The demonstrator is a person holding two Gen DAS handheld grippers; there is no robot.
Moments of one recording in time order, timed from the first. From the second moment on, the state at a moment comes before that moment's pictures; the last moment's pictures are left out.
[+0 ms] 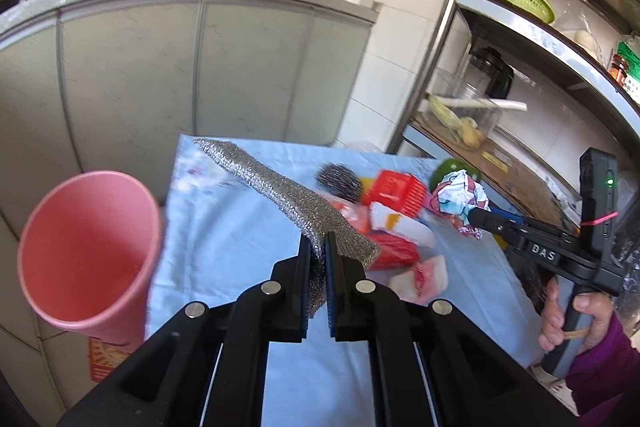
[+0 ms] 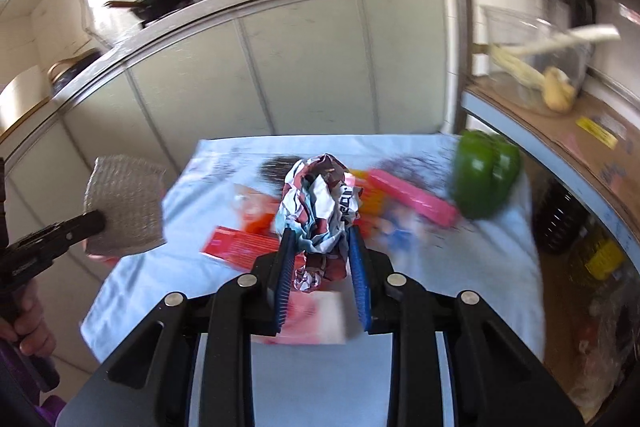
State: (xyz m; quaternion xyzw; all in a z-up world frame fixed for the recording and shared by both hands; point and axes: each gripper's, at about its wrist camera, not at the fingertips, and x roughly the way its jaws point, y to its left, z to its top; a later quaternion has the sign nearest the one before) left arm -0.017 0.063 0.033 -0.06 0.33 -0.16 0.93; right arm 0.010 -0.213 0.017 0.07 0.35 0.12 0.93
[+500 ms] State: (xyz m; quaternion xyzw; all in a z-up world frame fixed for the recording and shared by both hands) left arm -0.033 0.147 0.036 -0.08 0.30 -0.05 0.95; right arm 0.027 -0.065 0.039 -0.02 0.34 0.27 0.90
